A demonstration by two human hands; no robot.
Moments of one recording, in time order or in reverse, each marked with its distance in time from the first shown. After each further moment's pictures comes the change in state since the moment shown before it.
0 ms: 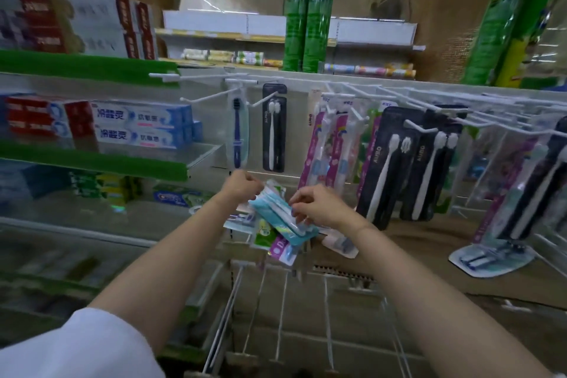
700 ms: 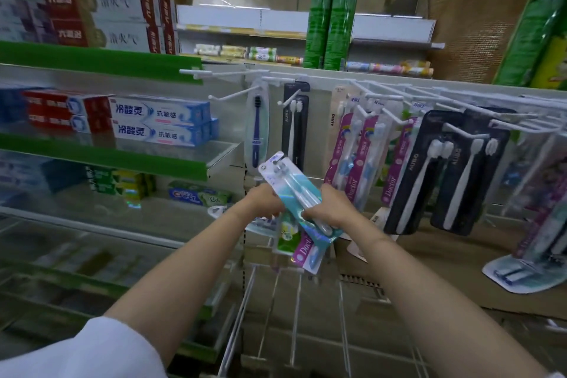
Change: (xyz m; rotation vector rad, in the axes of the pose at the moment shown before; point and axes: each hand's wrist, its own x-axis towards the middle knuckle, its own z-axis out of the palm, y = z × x) left_hand 0.000 -0.015 -0.003 0.311 -0.225 0.052; right_hand 0.036 -0.009 0.024 -0.246 0.090 0.168
